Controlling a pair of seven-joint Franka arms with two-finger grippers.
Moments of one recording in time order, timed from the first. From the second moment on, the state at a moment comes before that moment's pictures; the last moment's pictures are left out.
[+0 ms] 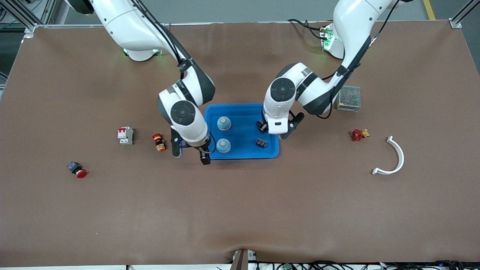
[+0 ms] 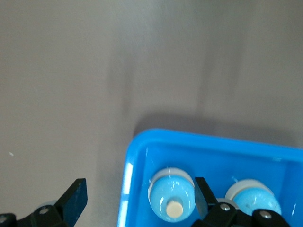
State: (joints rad) left arm -0.31 0.52 -0.44 -1.84 0.16 2.26 -1.67; right arm 0.58 0.63 0.03 -1.60 0.01 2.27 2.02
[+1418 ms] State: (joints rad) left arm -0.34 0.63 -0.44 -1.90 0.18 2.45 -1.68; right arm 0.67 0.76 0.02 -1.60 -0.02 2.39 2.13
